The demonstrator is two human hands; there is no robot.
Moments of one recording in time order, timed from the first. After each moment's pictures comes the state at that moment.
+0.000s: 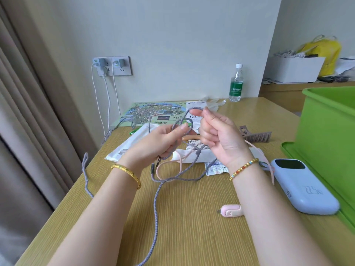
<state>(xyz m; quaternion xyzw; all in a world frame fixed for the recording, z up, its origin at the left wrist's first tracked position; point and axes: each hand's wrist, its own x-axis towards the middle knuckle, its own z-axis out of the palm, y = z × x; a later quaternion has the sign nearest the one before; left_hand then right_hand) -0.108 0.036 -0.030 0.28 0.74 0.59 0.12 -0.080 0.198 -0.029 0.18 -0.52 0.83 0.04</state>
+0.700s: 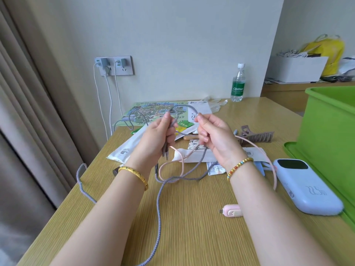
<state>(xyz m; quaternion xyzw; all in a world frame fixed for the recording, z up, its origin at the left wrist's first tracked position) -0.121 0.043 -0.039 0.19 0.62 0.76 0.02 -0.091 0.192 -0.040 0.10 -0.62 0.77 0.09</state>
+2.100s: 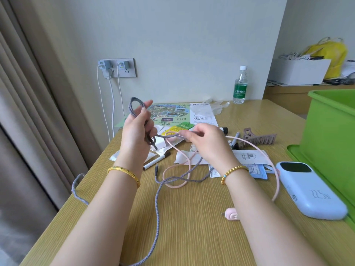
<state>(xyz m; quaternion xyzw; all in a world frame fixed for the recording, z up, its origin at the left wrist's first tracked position) -0.130 0.016 -0.025 0.10 0.49 0.86 -0.11 -0.088 0.175 -0.043 0.07 -0.85 0.45 0.25</state>
